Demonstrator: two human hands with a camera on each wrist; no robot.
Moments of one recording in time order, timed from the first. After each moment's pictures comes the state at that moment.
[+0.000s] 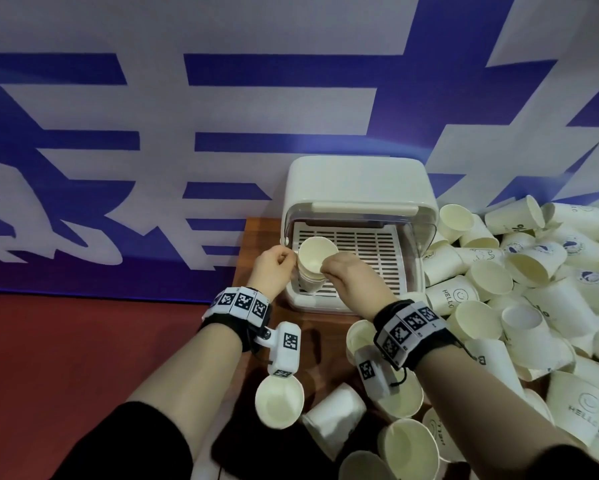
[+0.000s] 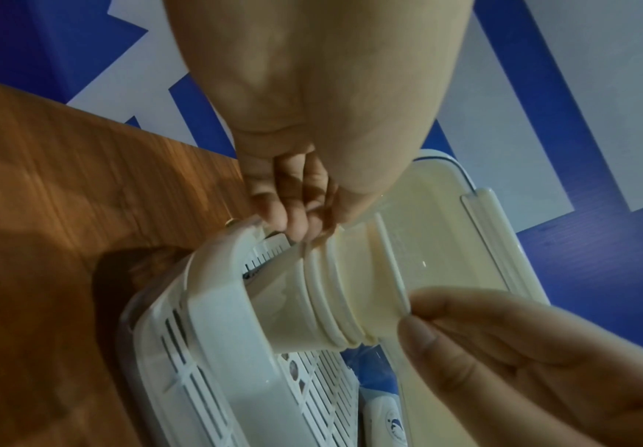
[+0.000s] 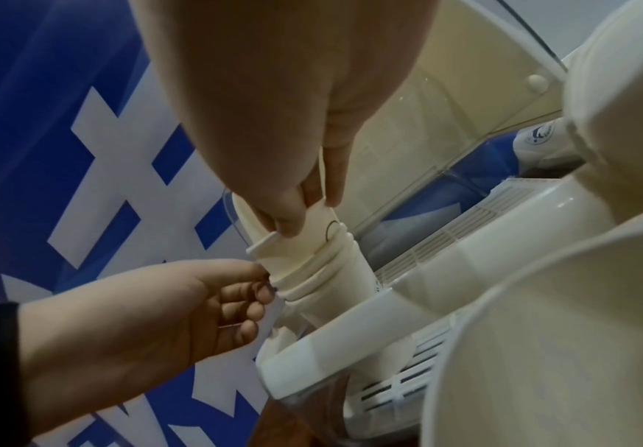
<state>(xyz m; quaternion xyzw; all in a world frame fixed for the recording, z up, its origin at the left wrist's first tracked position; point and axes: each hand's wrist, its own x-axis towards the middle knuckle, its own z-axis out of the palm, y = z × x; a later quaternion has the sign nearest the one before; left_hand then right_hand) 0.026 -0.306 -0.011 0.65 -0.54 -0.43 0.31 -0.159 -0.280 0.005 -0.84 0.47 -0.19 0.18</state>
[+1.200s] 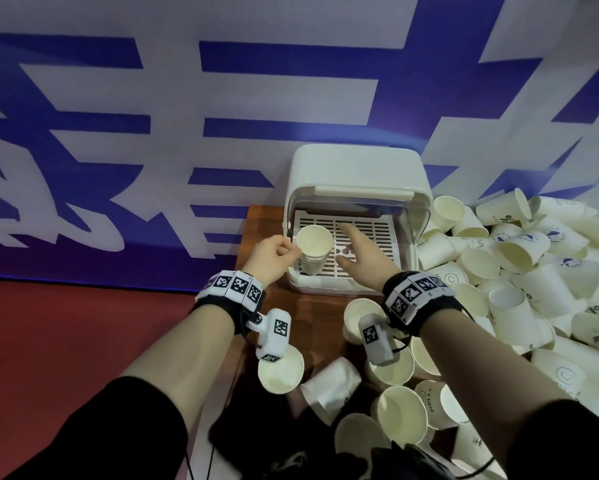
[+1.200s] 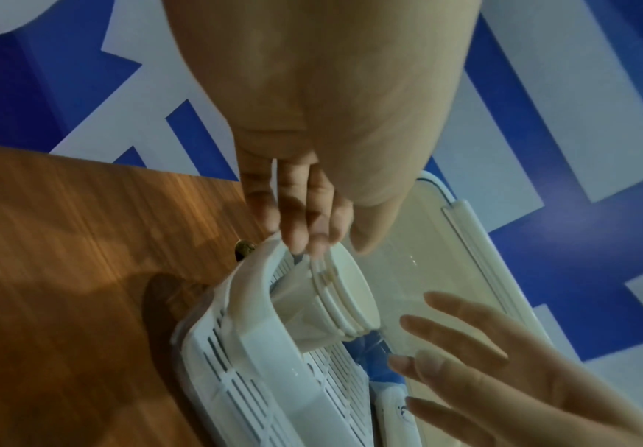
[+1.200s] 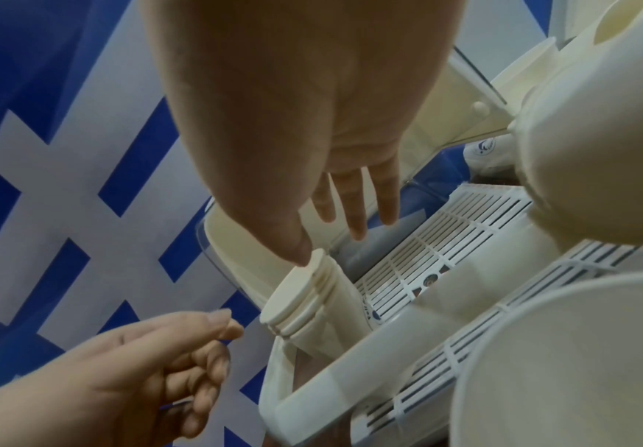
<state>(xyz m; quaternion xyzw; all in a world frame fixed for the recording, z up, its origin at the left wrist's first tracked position) 0.039 -0.278 0.007 0.64 -0.58 -0.43 0.27 -0.171 -0.272 0.024 -0.73 0.59 -0.16 0.31</state>
